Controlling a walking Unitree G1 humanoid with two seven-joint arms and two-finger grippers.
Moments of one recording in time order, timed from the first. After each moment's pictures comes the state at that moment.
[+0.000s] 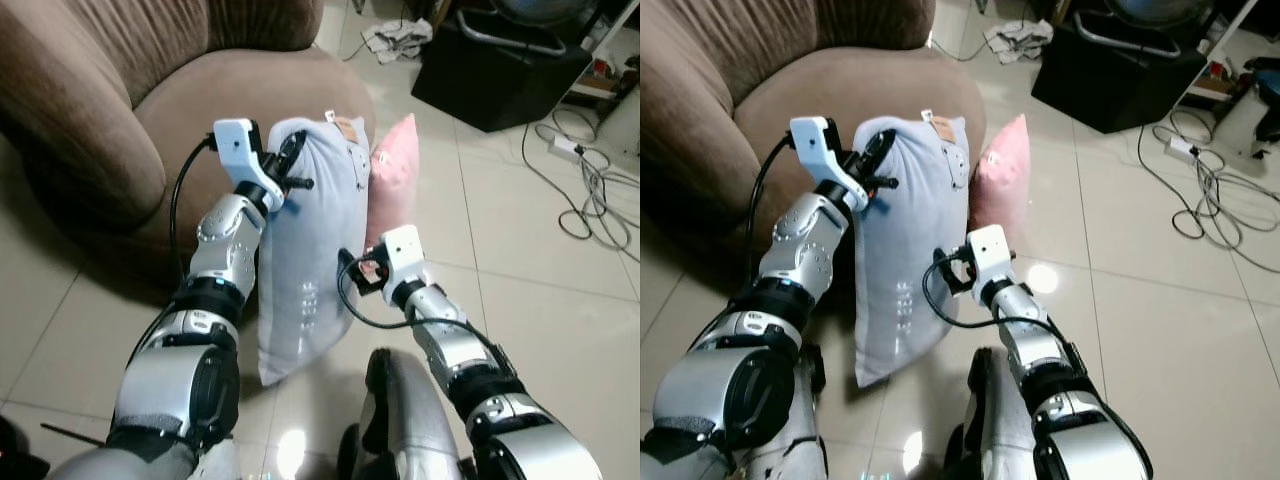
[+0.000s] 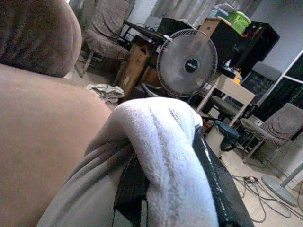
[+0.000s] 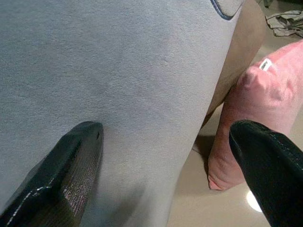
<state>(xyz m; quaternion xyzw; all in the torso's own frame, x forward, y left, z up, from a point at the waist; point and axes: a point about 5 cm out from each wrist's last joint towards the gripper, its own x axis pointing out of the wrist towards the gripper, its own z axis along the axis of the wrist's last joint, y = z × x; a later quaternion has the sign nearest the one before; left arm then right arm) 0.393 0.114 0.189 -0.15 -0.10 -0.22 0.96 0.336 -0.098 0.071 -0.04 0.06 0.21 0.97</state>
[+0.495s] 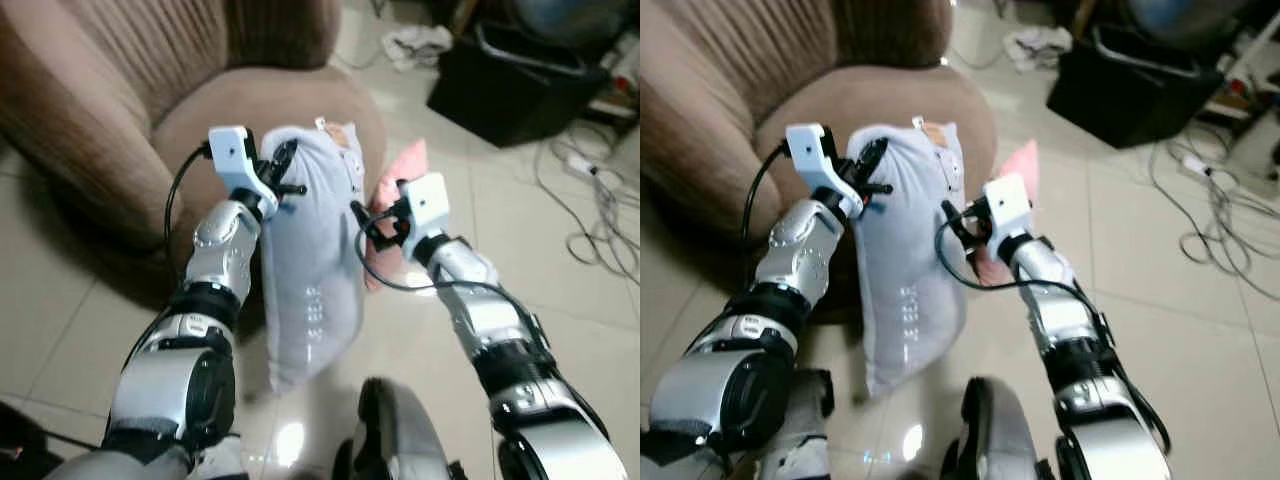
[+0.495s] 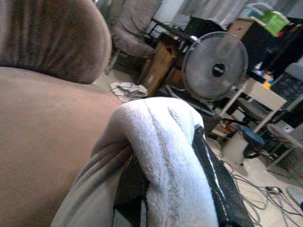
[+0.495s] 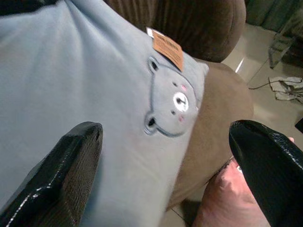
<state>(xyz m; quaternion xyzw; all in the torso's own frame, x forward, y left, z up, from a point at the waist) 0.392 0.122 0.175 -0.15 -0.07 -0.19 0.97 0.353 -0.119 0.136 -0.07 -0.02 0.23 0.97</state>
